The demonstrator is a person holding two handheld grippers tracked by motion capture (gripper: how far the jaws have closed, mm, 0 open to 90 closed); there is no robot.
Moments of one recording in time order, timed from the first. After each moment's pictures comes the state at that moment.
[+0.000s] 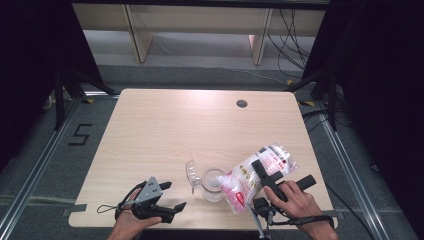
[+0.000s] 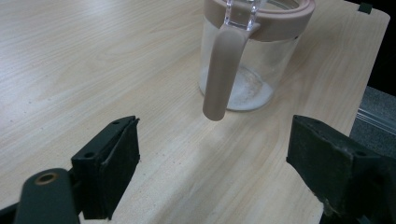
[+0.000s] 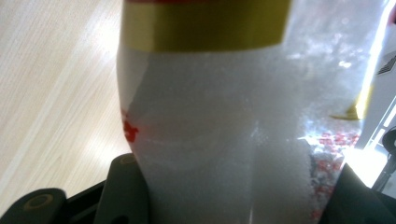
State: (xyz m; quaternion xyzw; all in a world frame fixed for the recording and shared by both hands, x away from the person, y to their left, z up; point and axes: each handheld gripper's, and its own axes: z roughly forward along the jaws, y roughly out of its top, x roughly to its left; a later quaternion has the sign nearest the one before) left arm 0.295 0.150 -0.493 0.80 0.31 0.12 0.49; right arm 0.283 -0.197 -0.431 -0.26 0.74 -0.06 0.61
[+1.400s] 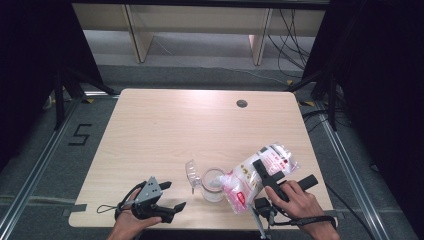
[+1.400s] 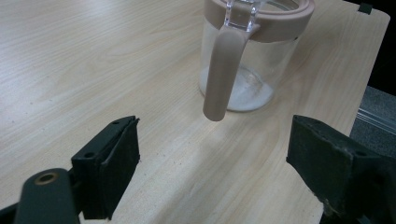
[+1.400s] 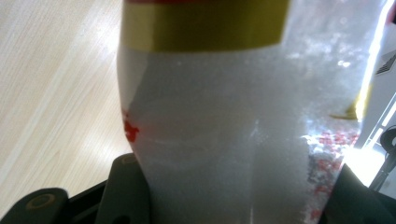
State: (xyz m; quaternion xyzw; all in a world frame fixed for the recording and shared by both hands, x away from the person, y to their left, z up) left arm 0.295 0.151 -0.492 0.81 0.31 0.13 0.49; right arm 0.281 -0.198 -0.426 -0.26 0.74 -0.07 0.62
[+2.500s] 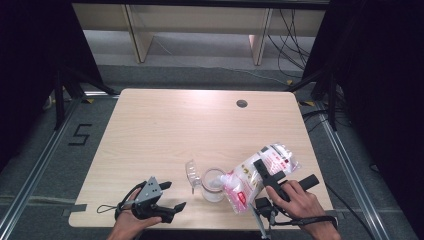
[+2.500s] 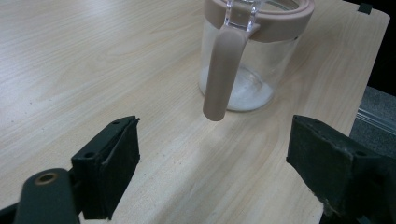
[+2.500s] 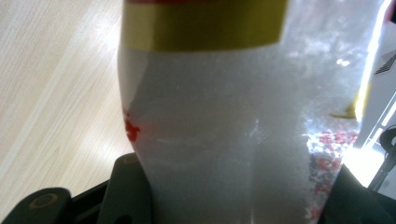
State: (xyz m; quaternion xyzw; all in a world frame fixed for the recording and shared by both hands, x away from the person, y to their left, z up) left arm 0.295 0.150 -0.492 0.80 0.31 0.12 0.49; right arm 0.280 -0.199 -0.423 -0.27 0.74 -0.08 0.61
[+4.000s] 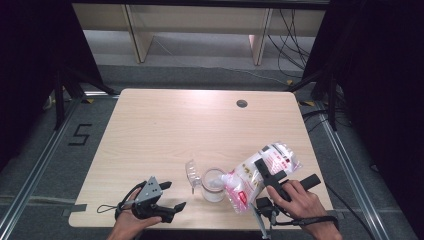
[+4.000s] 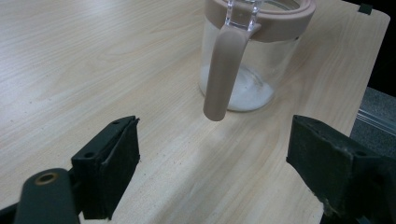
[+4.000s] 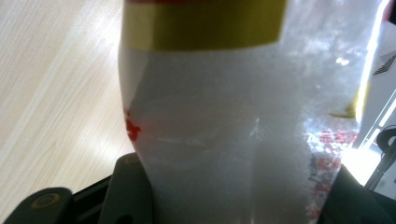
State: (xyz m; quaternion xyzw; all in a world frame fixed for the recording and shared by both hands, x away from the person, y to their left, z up) left arm 0.295 0.150 -0.493 0.80 0.32 0.12 0.49; right arm 0.280 -0.199 -0.416 -0.29 0.73 -0.10 0.61
